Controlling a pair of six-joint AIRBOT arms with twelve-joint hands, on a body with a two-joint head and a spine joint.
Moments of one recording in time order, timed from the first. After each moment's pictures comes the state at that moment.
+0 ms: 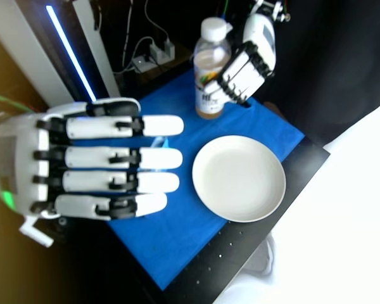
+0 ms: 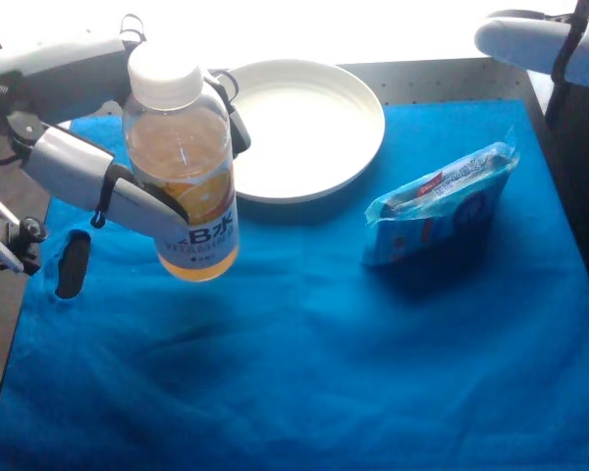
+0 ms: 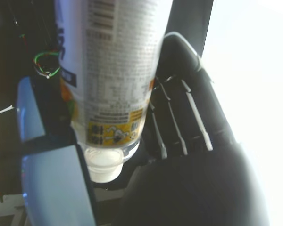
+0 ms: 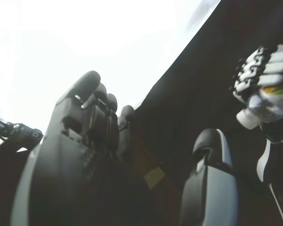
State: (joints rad) left arm 0.66 -1.03 1.45 0.72 -0.88 -0.23; right arm -0.75 -1.06 1.31 0.14 1.18 -0.38
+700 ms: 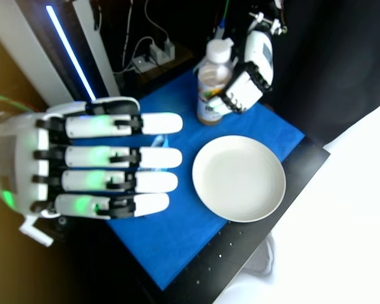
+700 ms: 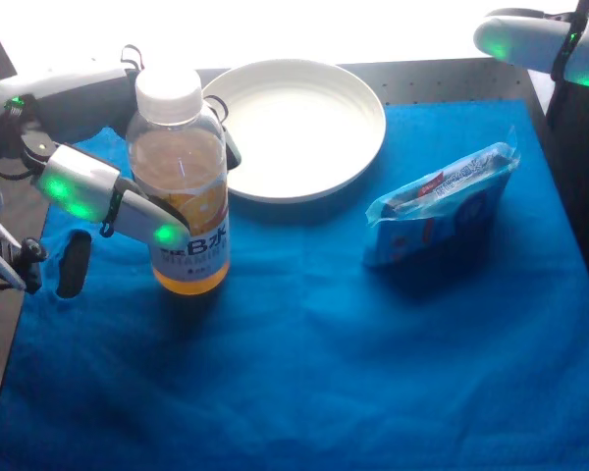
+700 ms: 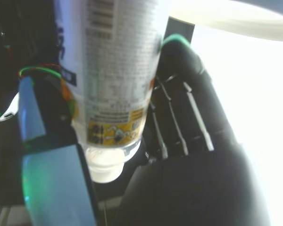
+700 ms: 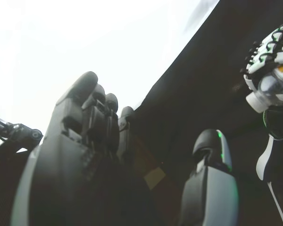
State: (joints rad) left arm 0.71 -1.08 1.50 0.67 -0.84 -0.25; right arm -0.75 -1.06 1.31 0.14 1.18 -0.38
